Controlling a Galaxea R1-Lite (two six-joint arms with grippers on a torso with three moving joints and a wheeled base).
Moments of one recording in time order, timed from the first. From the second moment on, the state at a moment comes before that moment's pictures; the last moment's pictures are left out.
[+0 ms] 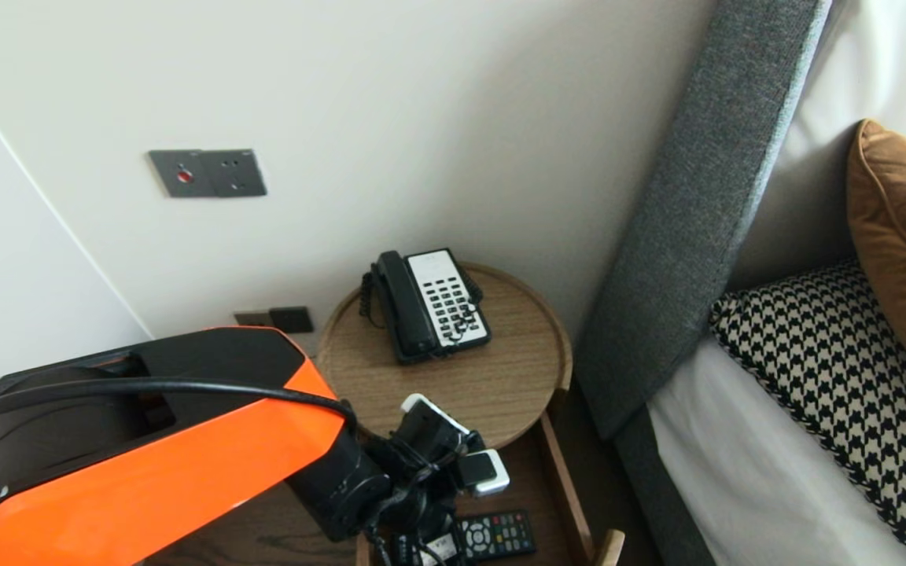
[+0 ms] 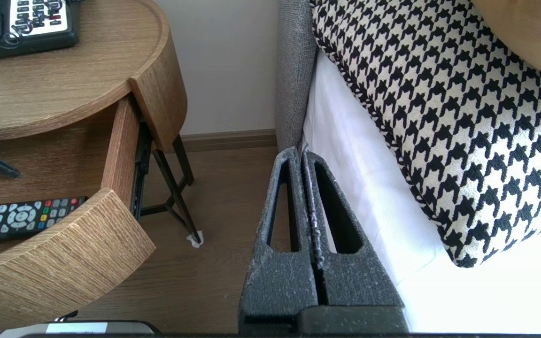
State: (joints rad) left arm -0.81 2.30 -1.00 -0.33 -0.13 0.49; right arm -0.02 0.00 0.00 0.00 0.00 0.00
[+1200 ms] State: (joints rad) left arm -0.83 2.33 -1.05 -0.33 -0.13 0.49; right arm -0.02 0.00 0.00 0.00 0.00 0.00
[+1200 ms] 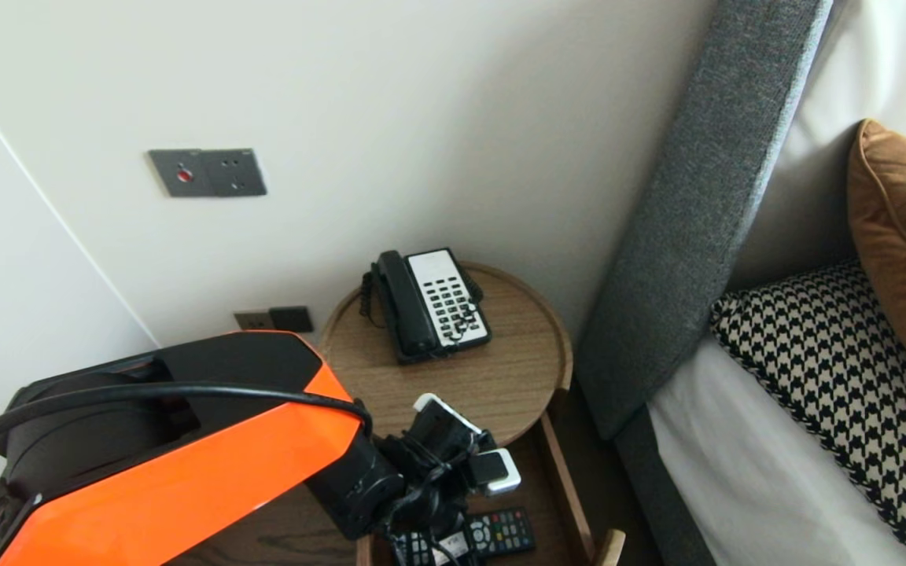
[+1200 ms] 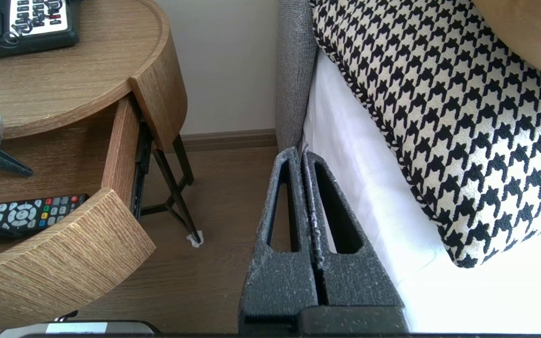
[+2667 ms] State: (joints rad) left arm -0.87 2.36 -1.12 -0.29 -0.13 0.49; right arm -0.01 0.00 0.00 0.00 0.00 0.00
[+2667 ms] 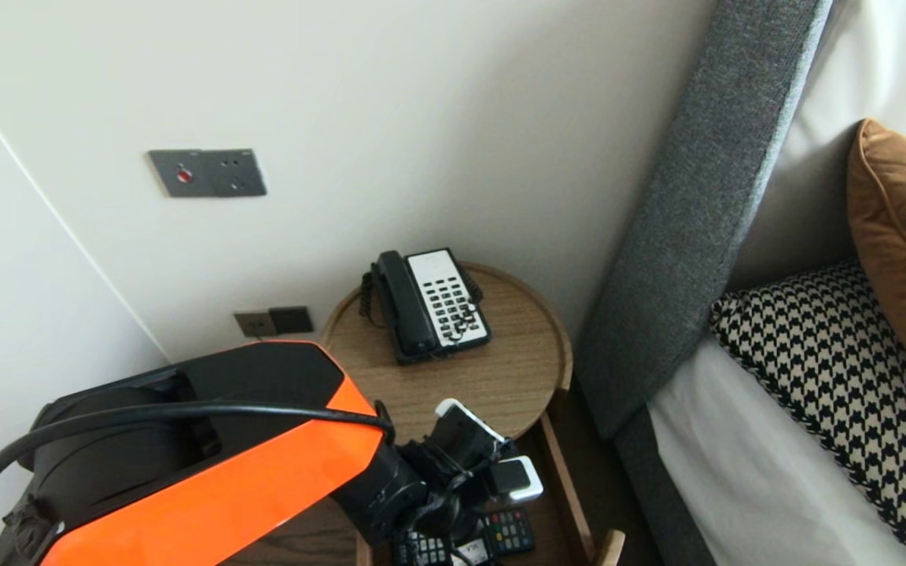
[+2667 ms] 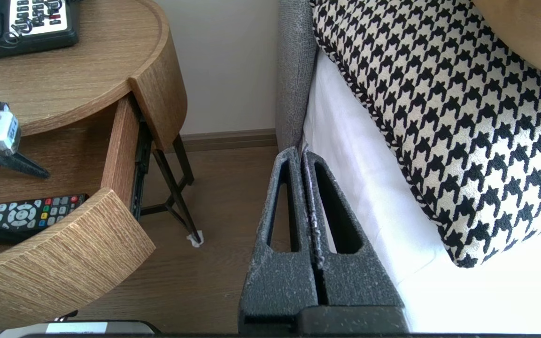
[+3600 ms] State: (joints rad) left arm -0.88 2.36 -1.10 -0.29 -0.13 0.48; right arm -0.02 0.00 0.00 0.00 0.00 0.00
